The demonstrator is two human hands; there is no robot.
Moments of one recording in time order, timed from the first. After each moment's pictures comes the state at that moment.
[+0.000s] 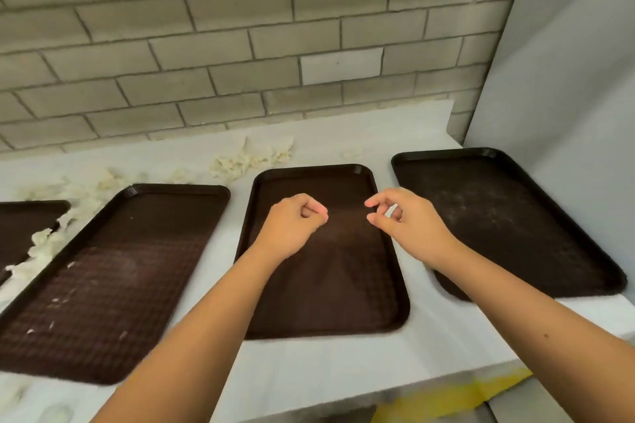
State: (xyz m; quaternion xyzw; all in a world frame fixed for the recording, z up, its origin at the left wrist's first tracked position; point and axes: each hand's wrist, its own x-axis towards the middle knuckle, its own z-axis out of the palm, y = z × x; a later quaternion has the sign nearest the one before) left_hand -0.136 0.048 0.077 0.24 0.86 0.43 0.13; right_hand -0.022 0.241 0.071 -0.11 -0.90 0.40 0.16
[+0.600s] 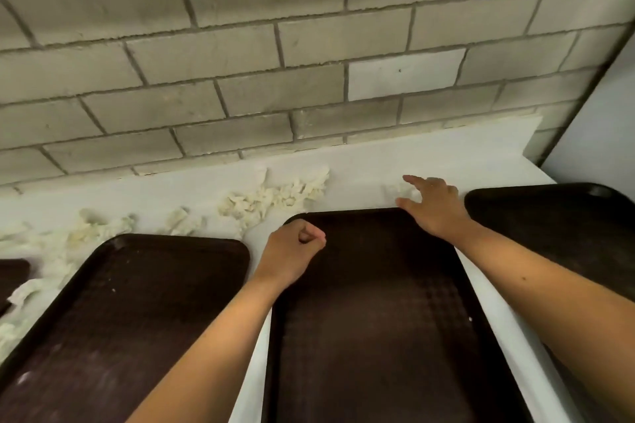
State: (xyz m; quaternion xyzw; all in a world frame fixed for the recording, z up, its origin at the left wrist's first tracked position) left_hand -0.337 0.048 0.014 0.19 0.88 0.42 0.15; right_hand -0.279 0.324 0.005 -0.29 -0.94 0.19 0.01
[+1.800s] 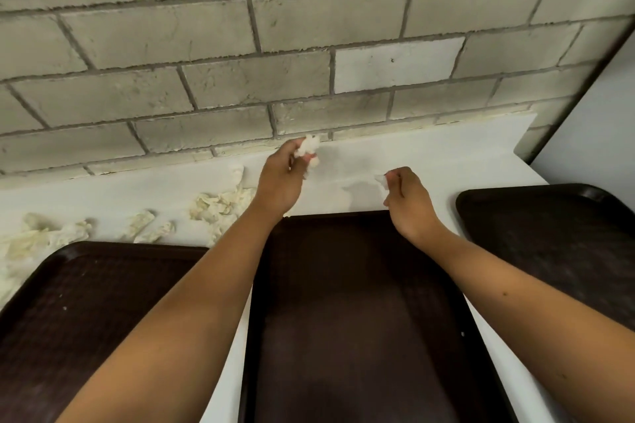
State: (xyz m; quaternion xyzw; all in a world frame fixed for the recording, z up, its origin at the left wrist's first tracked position) left_hand -0.431 0.124 0.034 0.24 0.79 0.56 0.05; right_hand -0.302 0.300 0.003 -0.26 -0.85 0.41 0.20
